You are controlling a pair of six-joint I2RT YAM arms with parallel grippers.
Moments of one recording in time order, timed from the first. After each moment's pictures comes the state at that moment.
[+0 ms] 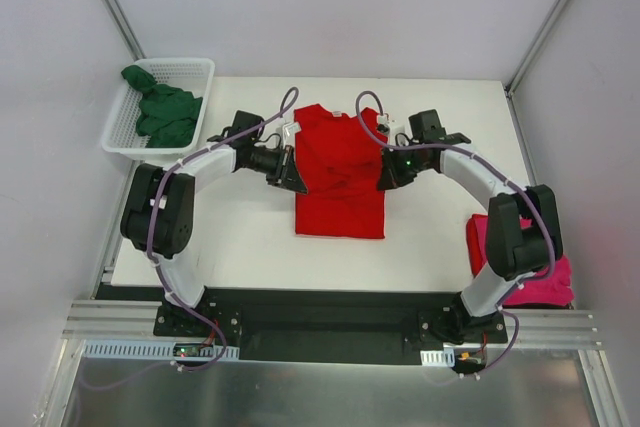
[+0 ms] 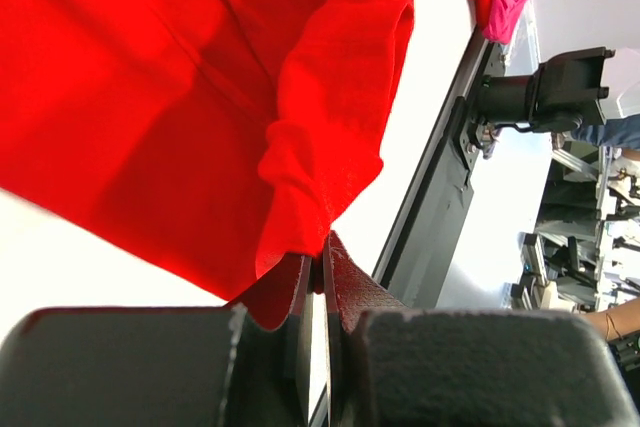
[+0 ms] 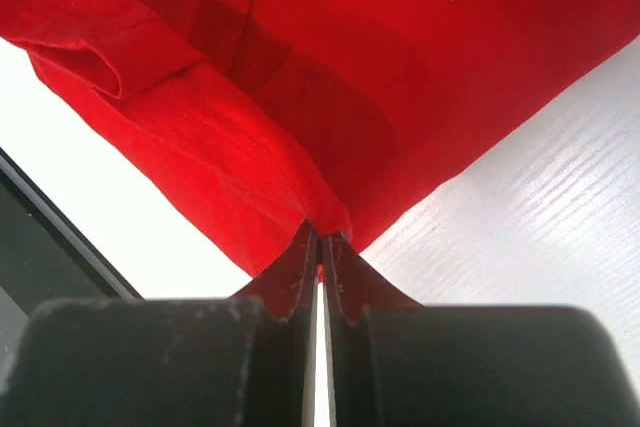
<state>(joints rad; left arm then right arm) -0.28 1.78 1.14 -0.38 1.04 -0.14 0.31 1.66 1.19 -0.60 -0.54 -0.13</state>
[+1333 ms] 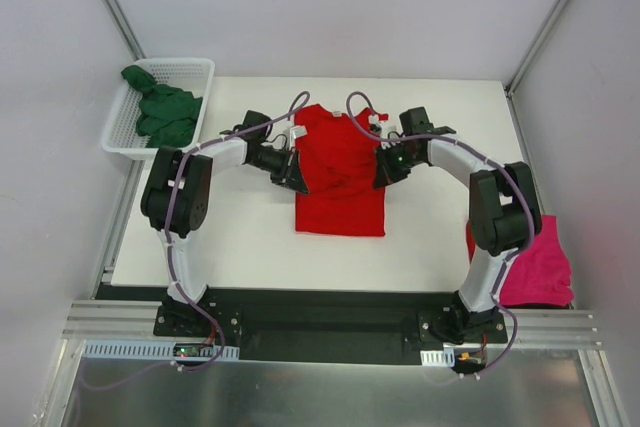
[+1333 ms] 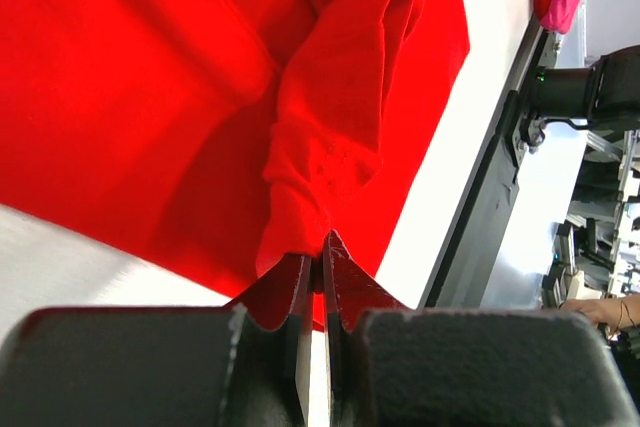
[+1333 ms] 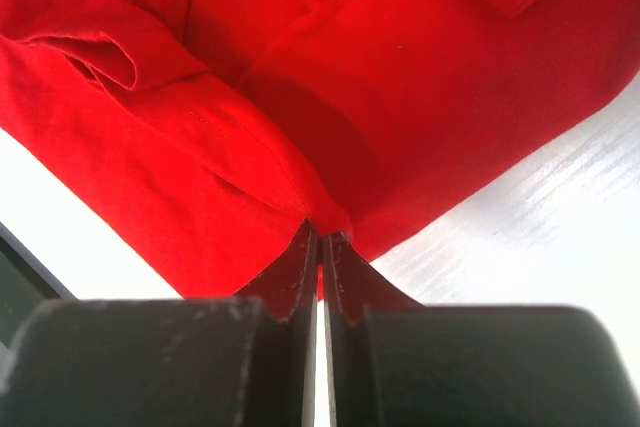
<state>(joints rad) -0.28 1.97 1.27 -0.44 1.01 -0.02 0.30 1.86 1.29 -0.60 -0.52 -0.17</state>
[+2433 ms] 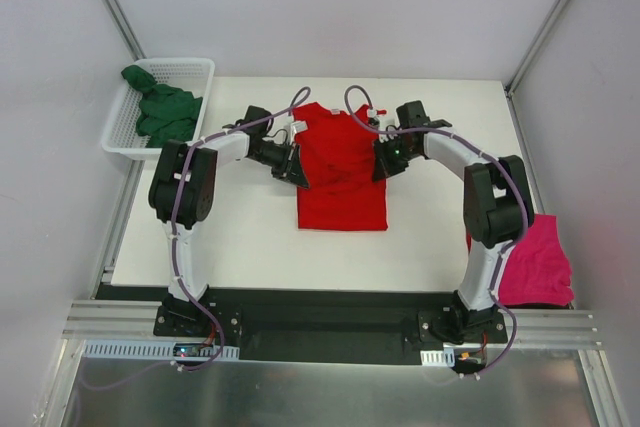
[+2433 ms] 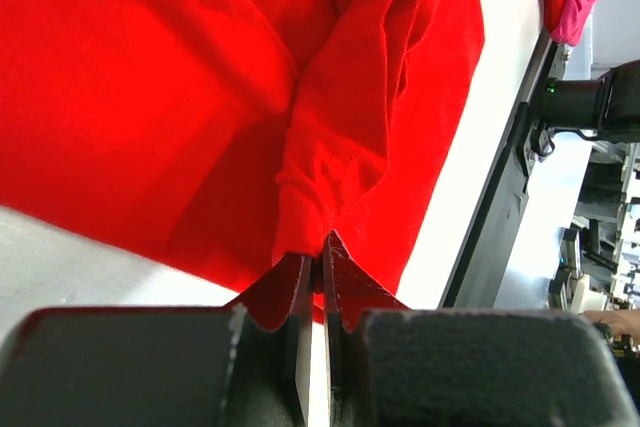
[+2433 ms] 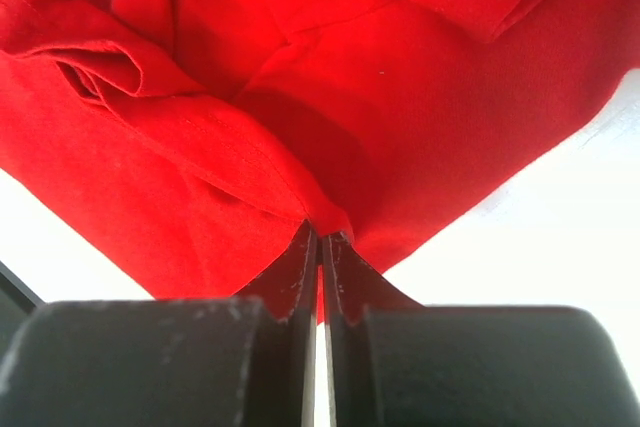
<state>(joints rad) -0.27 2.07 1.37 -0.47 1.02 0.01 0.30 1.94 1.39 -0.61 -0.49 -0.16</state>
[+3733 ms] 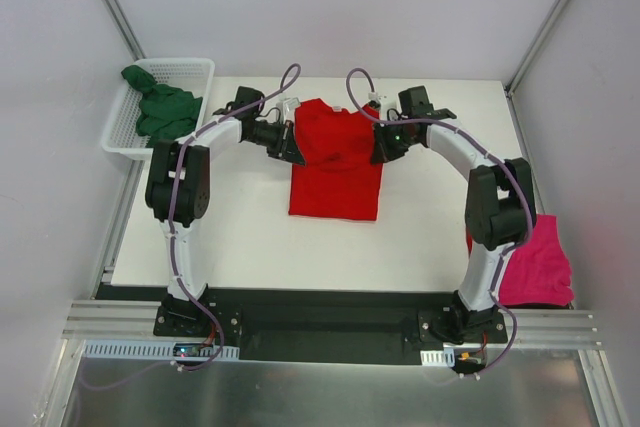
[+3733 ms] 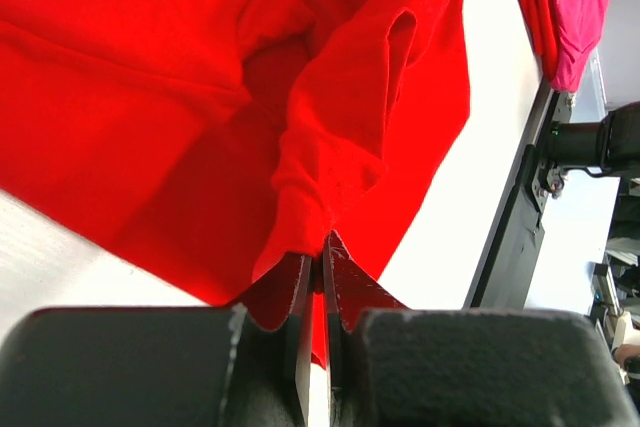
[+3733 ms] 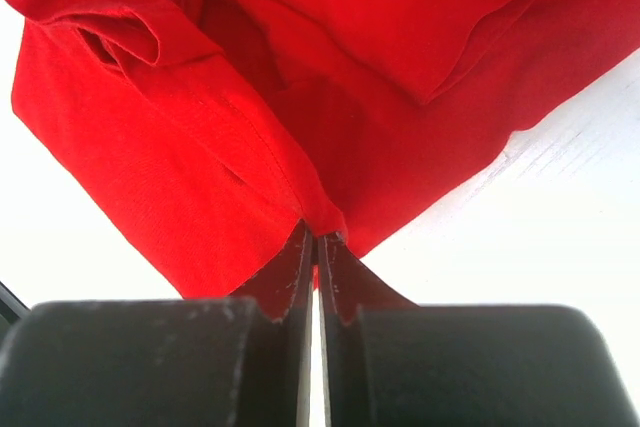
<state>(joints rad) -0.21 2.08 1.52 -0.49 1.01 0.01 0.30 1.91 1.49 -0.61 -0.47 -0.13</state>
